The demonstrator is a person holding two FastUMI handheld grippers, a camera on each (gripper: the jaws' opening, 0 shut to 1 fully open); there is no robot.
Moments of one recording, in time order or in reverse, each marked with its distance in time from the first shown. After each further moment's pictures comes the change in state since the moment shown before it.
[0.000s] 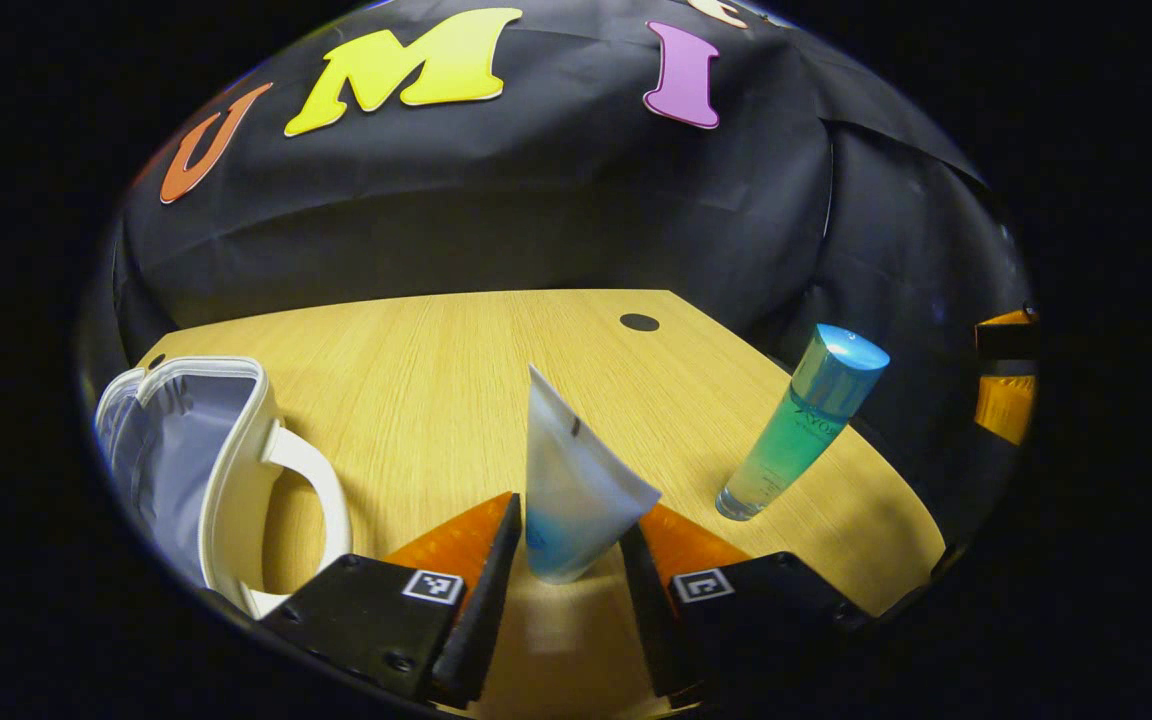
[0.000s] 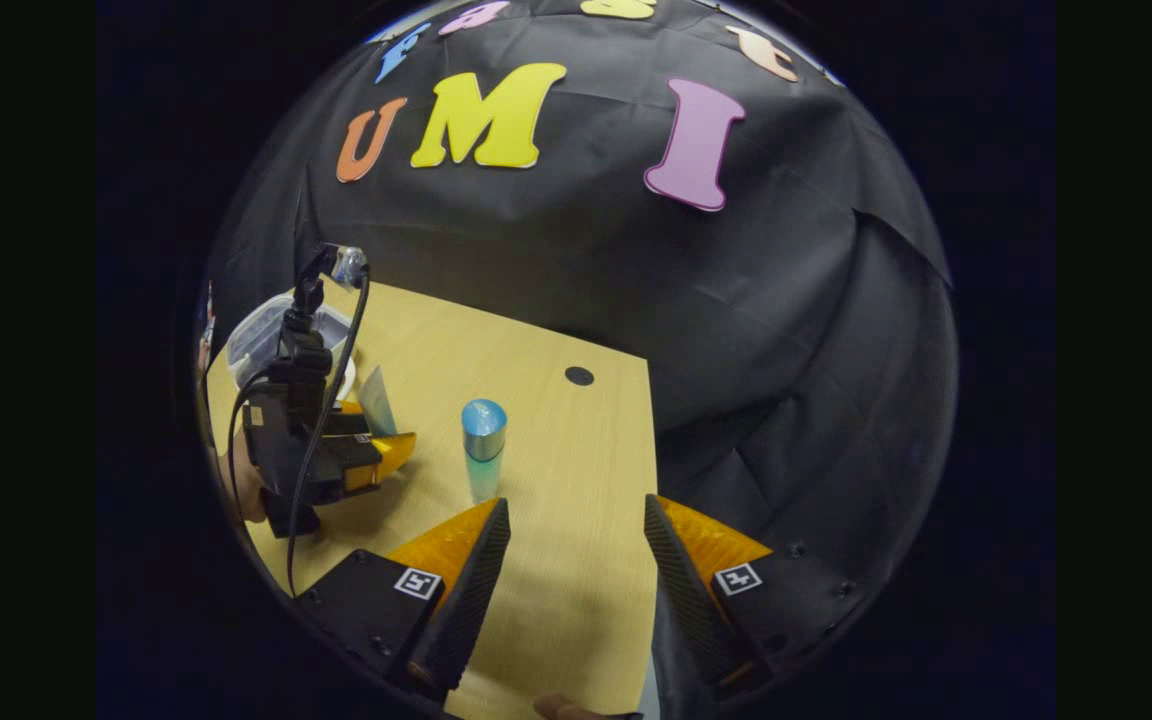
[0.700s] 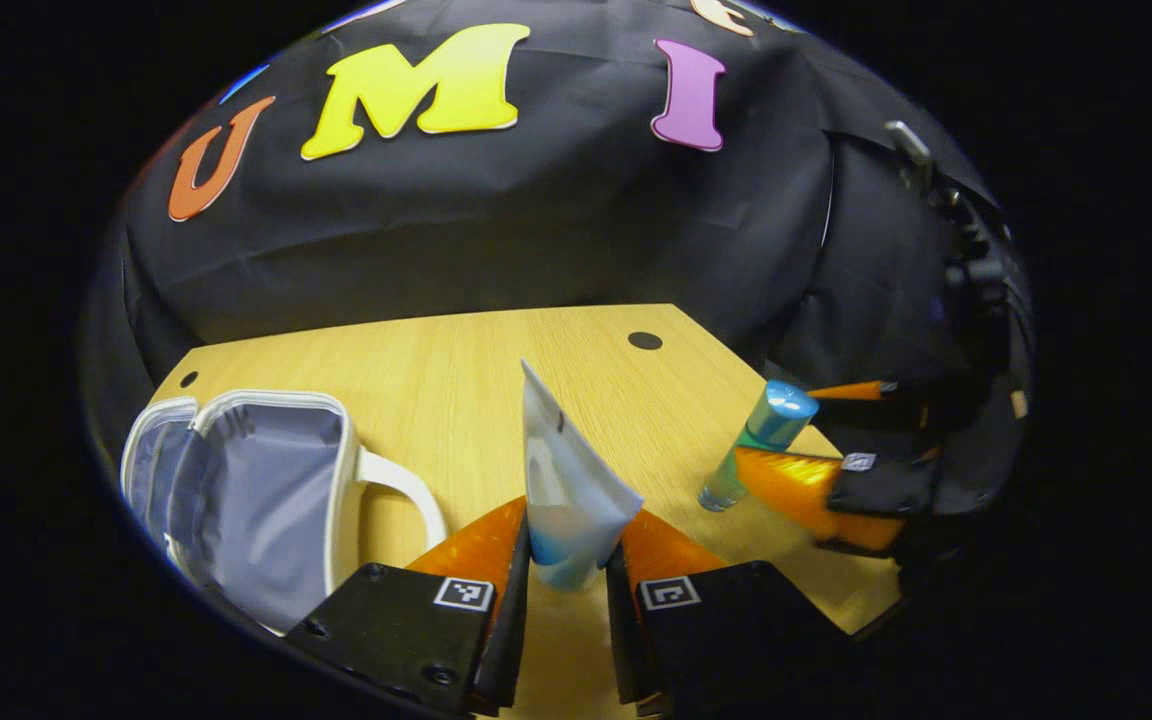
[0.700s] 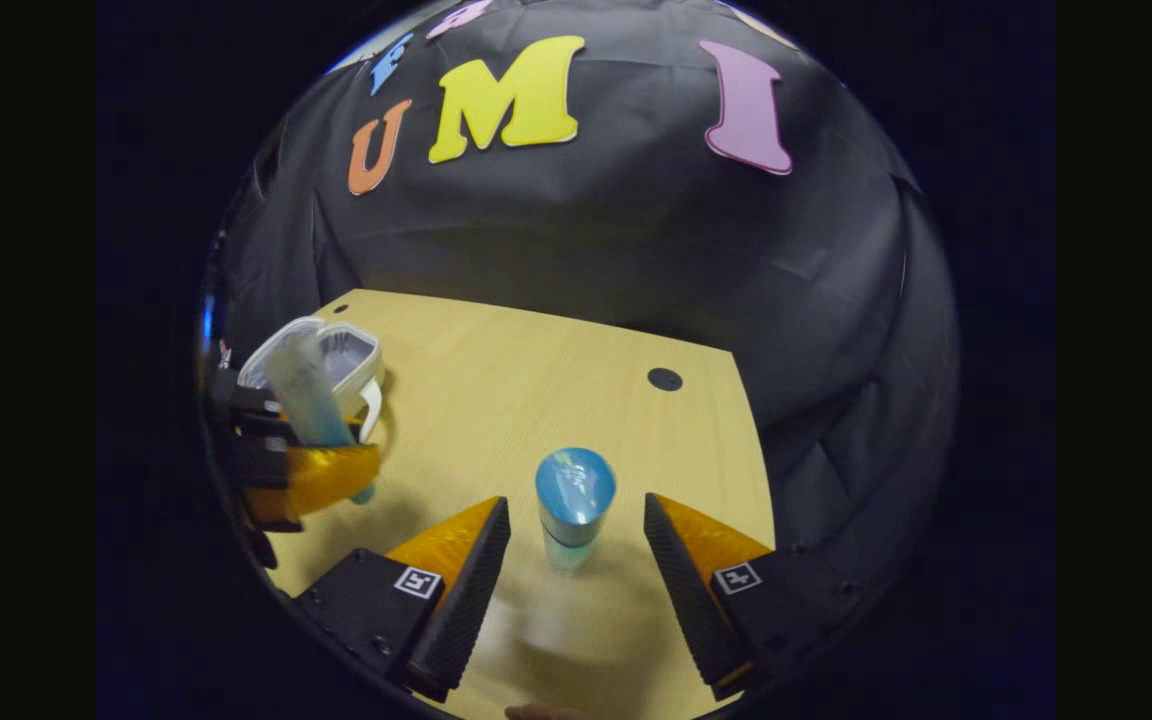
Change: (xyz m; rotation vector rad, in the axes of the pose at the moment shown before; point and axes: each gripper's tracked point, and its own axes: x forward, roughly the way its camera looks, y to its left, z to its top) left arm -0.092 0.021 0.043 0.006 0.032 0.032; right arm 0.104 0.085 0.016 0.078 0.008 0.179
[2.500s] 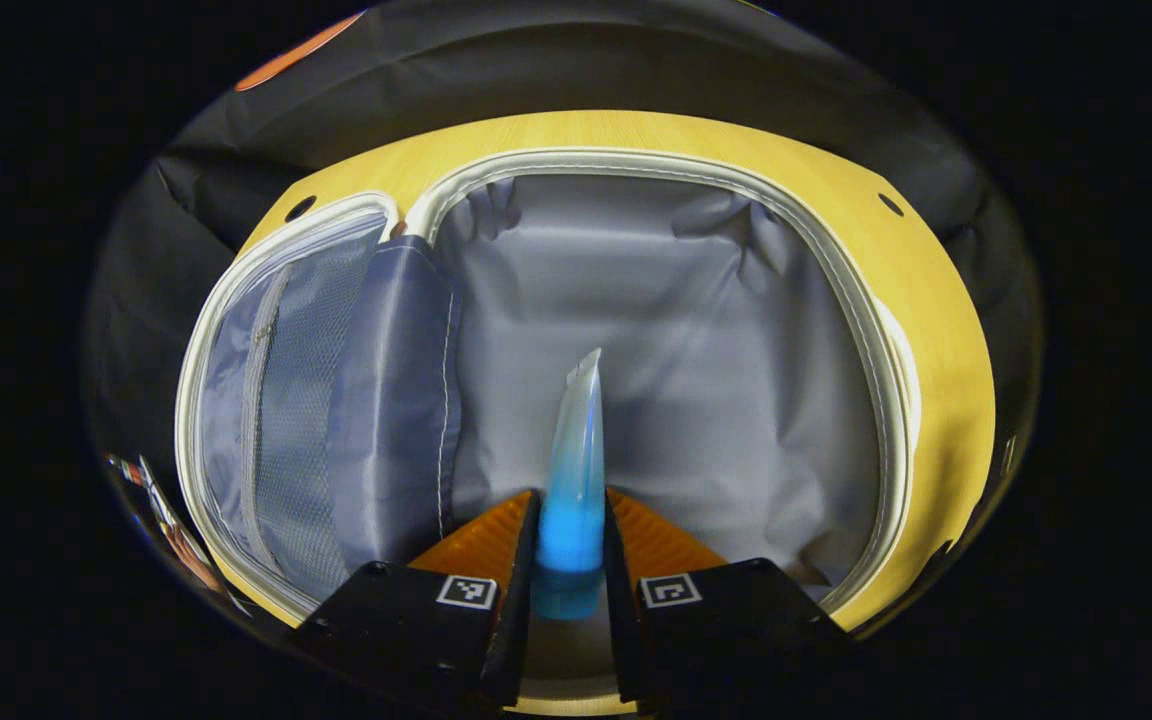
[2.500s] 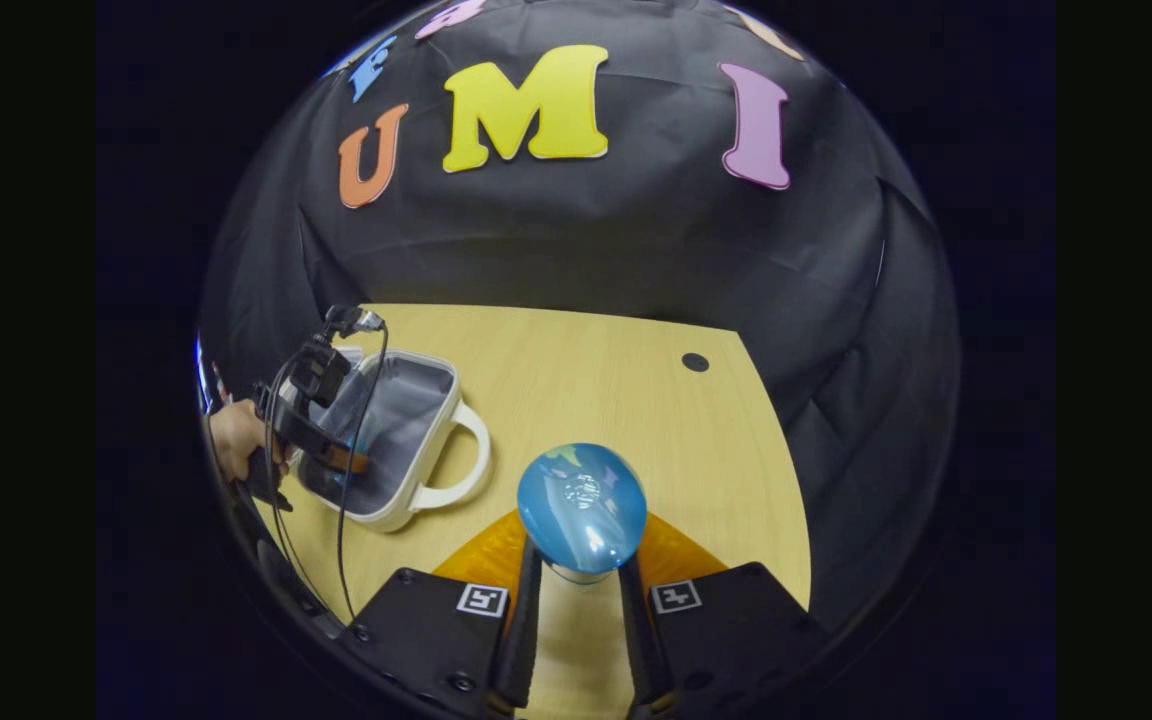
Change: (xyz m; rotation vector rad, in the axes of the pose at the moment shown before) left arm -0.048 0.269 -0.116 -0.146 0.633 0.257; right arm -0.100 0.127 0.031 0.125 0.086 -0.076
